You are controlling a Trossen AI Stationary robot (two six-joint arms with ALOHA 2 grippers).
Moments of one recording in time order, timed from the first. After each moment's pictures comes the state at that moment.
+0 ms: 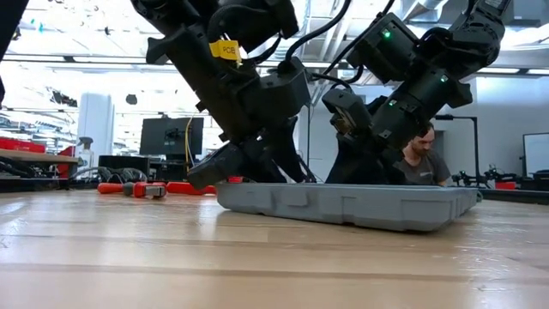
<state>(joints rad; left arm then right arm) -0.18 1.97 1.11 -0.11 -0.47 0.65 0.08 1.76 0.69 0.27 0.08 0.93</state>
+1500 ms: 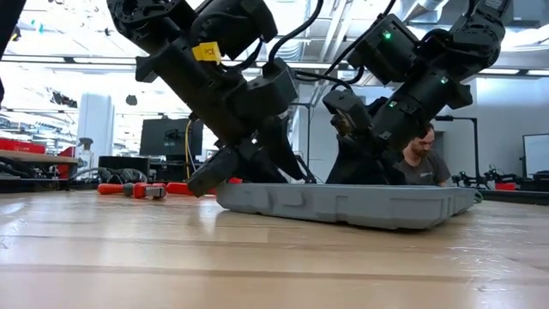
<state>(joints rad) -0.16 1.97 0.97 0.13 -0.42 0.67 0.08 1.76 0.68 0.30 0.08 0.92</state>
